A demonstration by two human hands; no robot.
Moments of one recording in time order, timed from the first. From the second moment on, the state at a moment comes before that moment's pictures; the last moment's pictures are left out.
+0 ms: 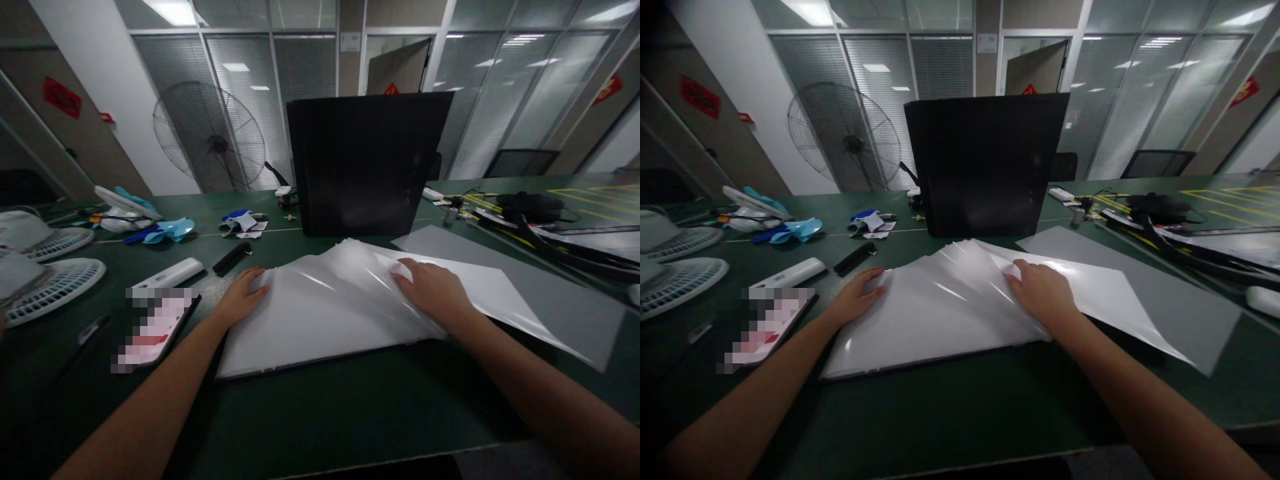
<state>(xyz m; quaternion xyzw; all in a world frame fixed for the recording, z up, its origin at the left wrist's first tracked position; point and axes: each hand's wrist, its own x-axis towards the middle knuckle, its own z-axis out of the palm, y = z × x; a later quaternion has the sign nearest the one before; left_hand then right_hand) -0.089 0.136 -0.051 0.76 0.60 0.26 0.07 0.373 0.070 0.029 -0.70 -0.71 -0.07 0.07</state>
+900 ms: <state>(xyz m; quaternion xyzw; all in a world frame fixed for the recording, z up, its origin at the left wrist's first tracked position) -0.084 0.137 -0.051 0.74 0.61 0.26 0.12 0.314 0.028 0.010 -0.38 -0.89 0.26 0.04</state>
